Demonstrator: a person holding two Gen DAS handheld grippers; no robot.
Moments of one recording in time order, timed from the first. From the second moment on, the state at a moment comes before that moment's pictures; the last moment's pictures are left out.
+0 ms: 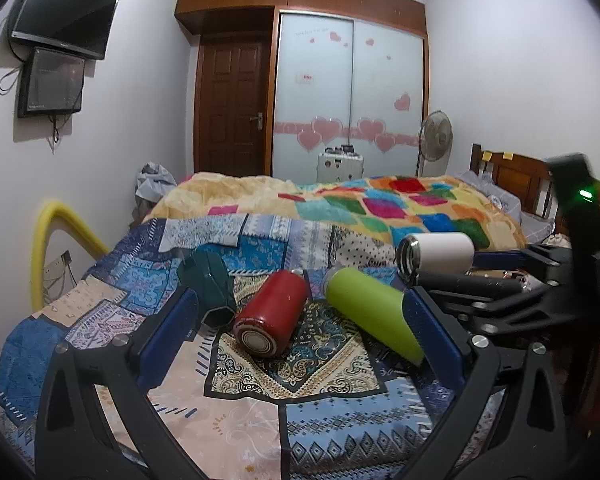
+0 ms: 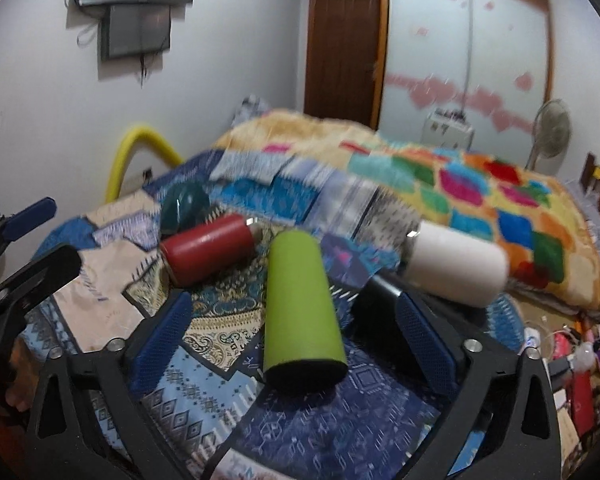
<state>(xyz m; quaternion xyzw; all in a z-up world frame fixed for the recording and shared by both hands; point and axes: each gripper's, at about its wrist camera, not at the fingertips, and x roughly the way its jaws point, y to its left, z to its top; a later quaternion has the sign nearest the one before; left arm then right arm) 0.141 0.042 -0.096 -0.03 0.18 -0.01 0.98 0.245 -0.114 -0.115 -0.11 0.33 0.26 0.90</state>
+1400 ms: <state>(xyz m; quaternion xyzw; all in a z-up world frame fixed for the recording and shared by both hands) 0.163 0.049 -0.125 -0.03 0.20 -0.02 0.98 0.313 -0.076 -0.177 -0.17 0.50 0.29 0.80</state>
